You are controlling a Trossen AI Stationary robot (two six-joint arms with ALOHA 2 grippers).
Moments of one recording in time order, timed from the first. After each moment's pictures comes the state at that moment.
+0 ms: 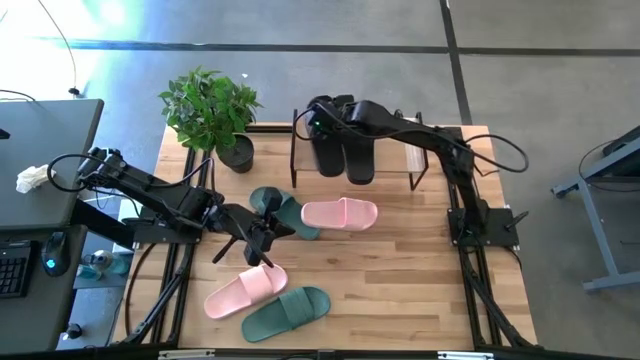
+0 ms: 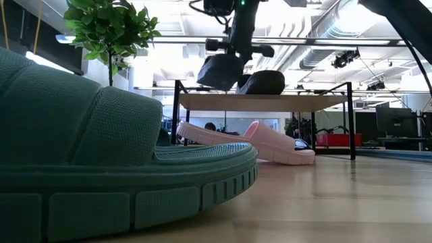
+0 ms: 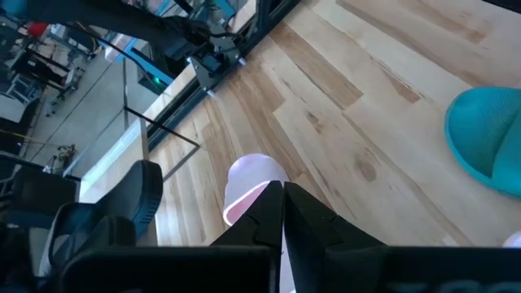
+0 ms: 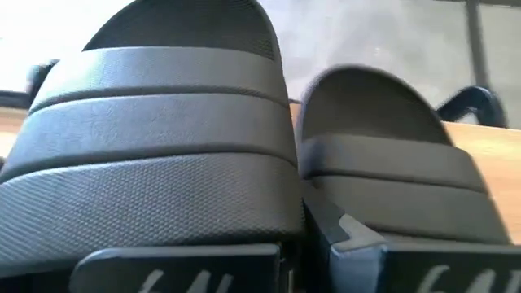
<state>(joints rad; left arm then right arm) -0.26 1.21 1.04 -0.40 -0.35 0.55 -0.33 2.09 2.16 -1.22 0.58 0.99</state>
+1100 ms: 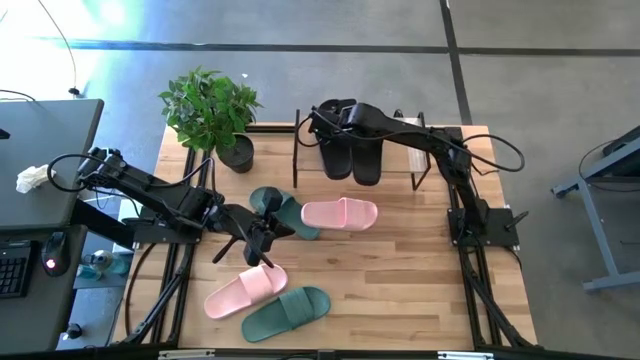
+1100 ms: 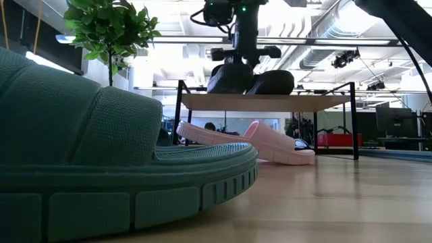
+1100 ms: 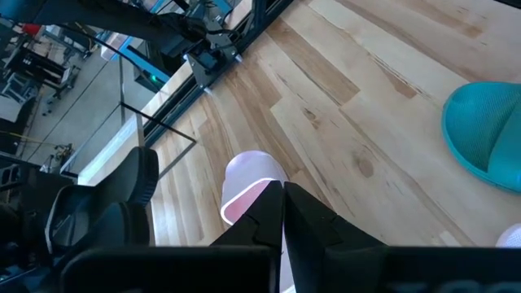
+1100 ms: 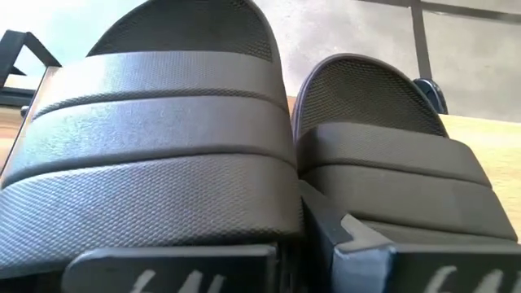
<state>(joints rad) -0.26 1.21 1.04 -0.42 -0.35 0.55 -0.32 2.11 2.16 -1.34 0.64 1.05</state>
